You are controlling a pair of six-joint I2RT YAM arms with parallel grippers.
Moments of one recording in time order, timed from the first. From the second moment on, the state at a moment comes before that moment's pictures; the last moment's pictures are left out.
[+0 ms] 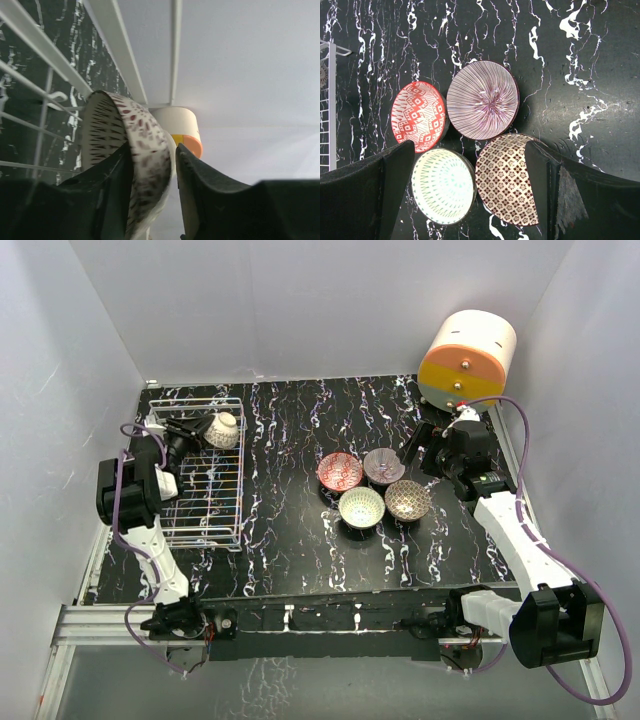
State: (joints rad) left arm 0.23 2.04 0.87 1.17 0.61 -1.47; right arm 0.13 1.12 0.88 -0.30 -0.12 0.46
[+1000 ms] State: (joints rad) left arm 0.23 1.95 1.13 0.30 0.51 -1.04; right arm 0.13 1.12 0.88 -0.30 -0.12 0.46
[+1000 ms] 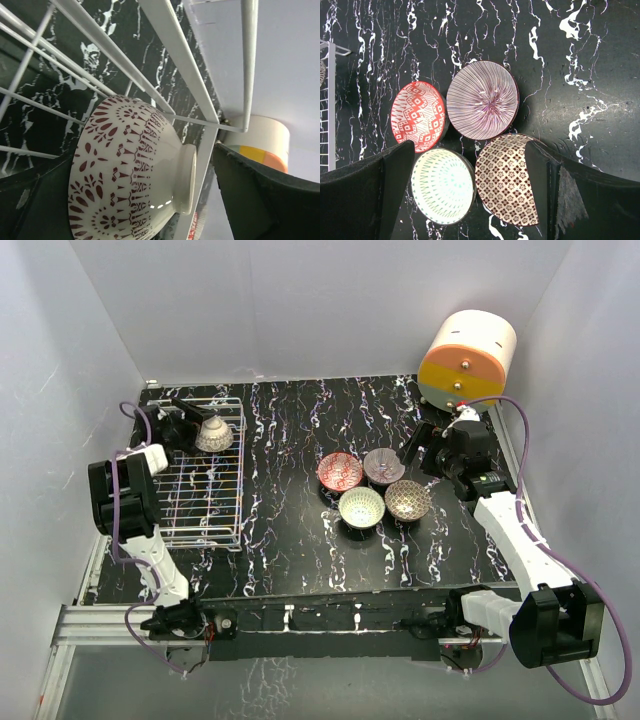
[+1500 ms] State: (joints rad) left arm 0.18 1.94 1.31 -0.08 0.38 -0.78; right arm 0.13 1.12 0.88 -0.30 -0.12 0.46
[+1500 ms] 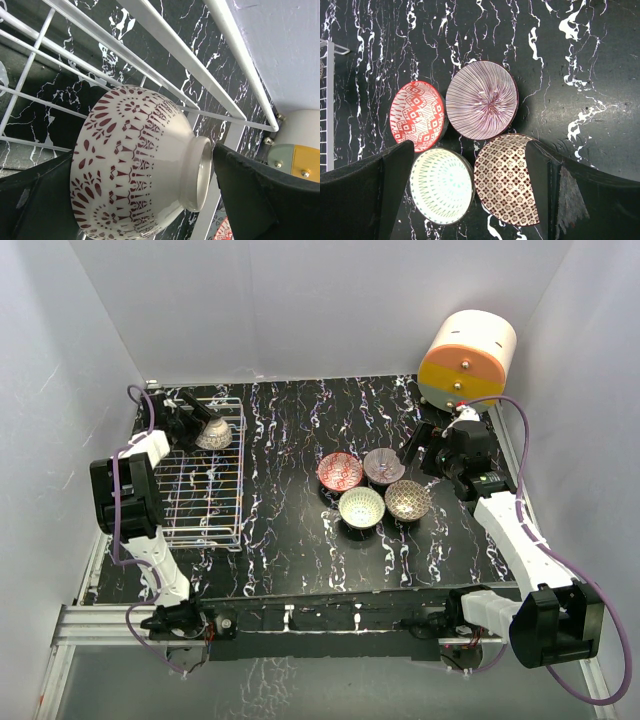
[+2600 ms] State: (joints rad) left arm 0.17 1.94 1.23 0.08 0.59 -0.73; right arm 0.13 1.10 0.87 -0.30 -0.11 0.45
